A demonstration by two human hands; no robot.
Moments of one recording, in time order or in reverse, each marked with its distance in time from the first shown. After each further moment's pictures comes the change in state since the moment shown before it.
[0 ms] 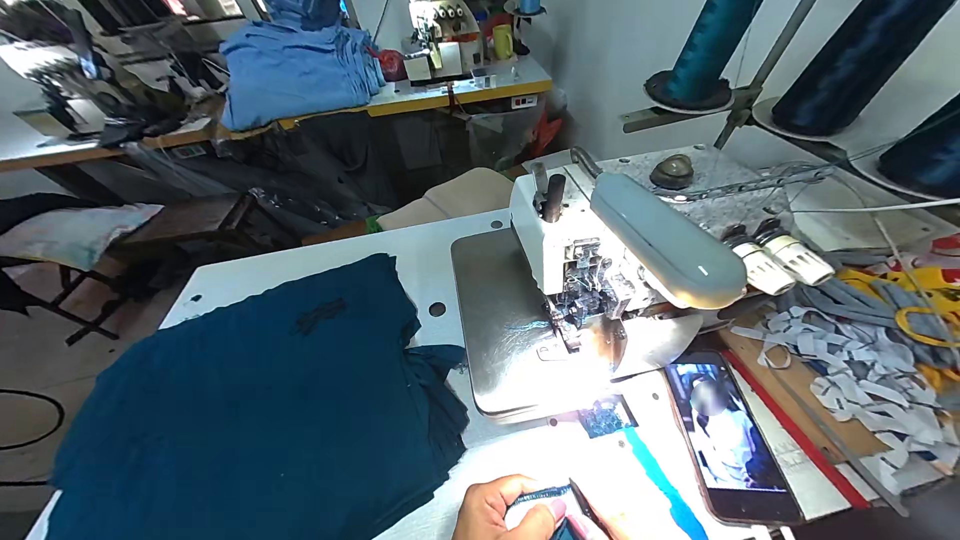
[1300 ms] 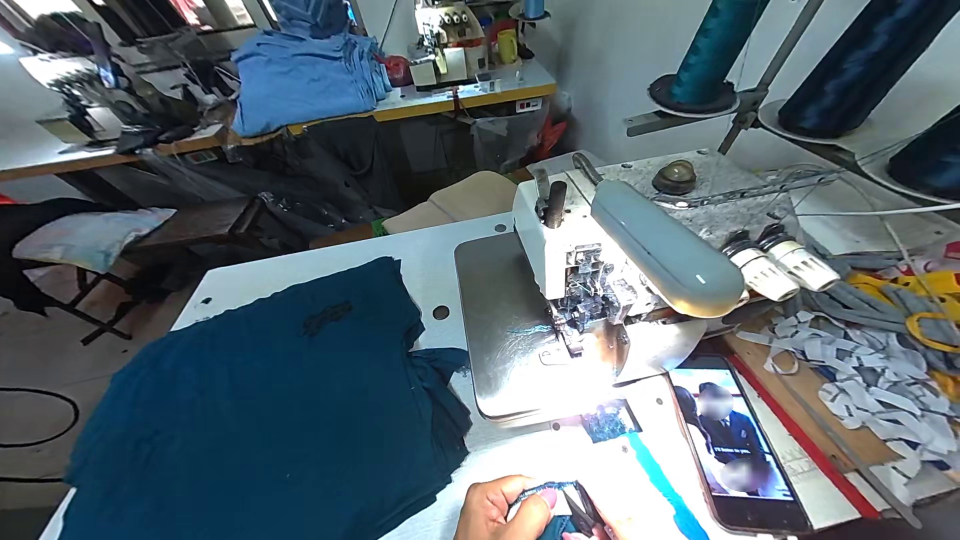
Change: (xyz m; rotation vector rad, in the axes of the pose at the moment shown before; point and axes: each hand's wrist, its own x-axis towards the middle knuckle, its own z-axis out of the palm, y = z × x) left_hand 0.006 0.009 0.005 -0.094 0.055 -0.077; right_hand 0.002 -0.012 -0.008 -0.098 -0.035 0.040
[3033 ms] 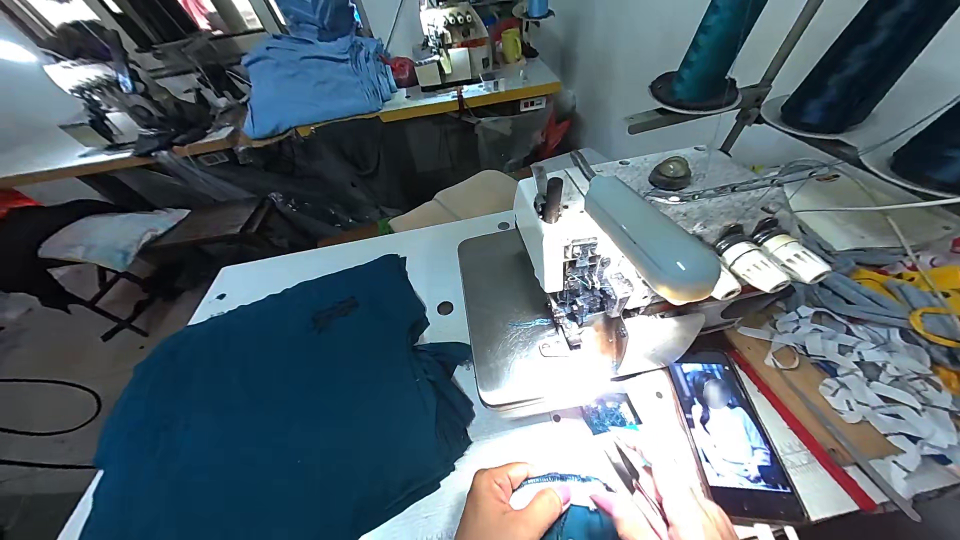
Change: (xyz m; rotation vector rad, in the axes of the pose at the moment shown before) left_hand 0.000 -0.003 -0.001 0.136 -0.028 -0.010; right_hand 0.018 0.015 -0.029 -0.024 -0.097 0.123
